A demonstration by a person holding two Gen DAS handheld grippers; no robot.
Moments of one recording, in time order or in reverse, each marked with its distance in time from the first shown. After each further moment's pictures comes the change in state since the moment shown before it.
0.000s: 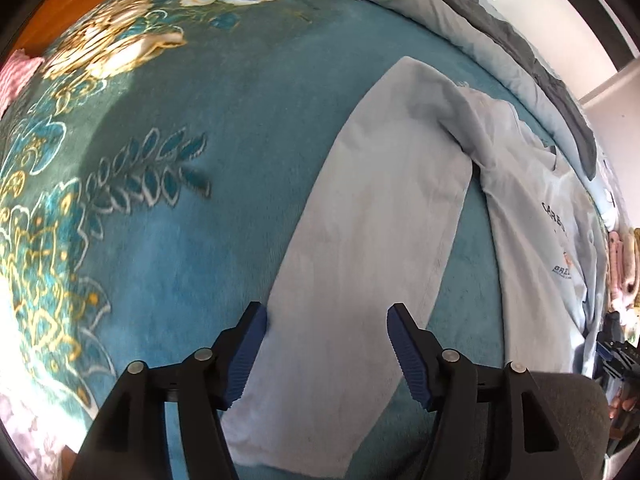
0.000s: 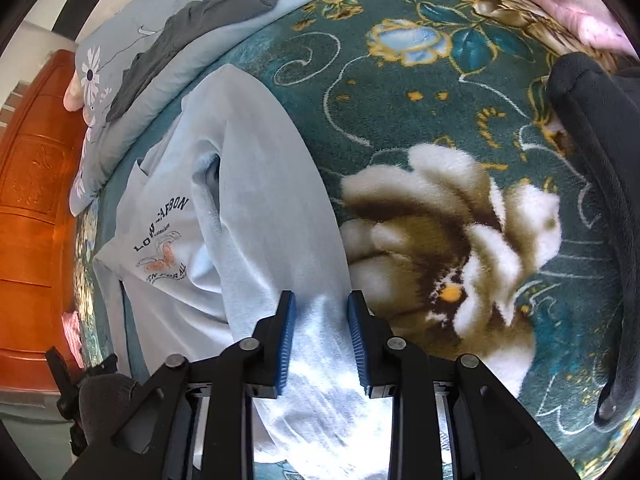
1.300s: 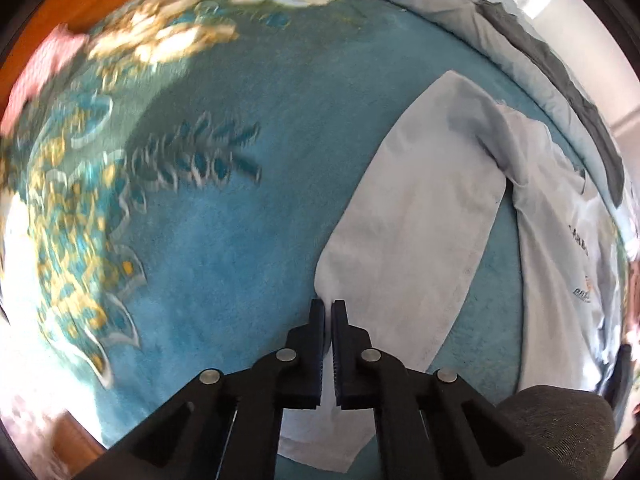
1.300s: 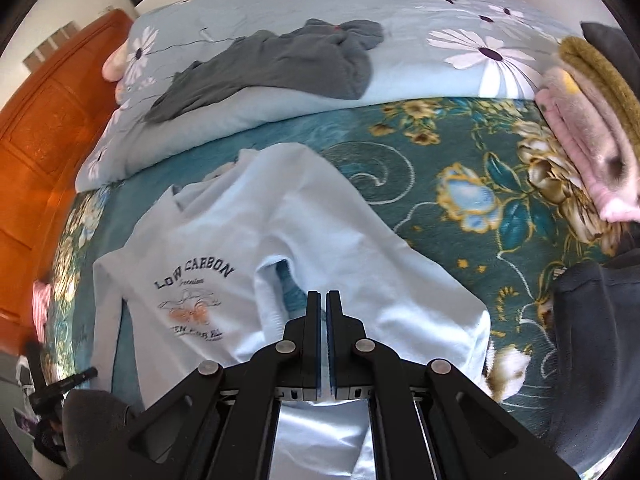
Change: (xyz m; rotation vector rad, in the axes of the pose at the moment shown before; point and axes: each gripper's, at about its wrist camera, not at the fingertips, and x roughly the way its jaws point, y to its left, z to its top) left arm -0.020 0.017 -0.005 -0.063 -0.042 0.138; right arm -0.042 0.083 0.046 -0.293 -0.173 -0.100
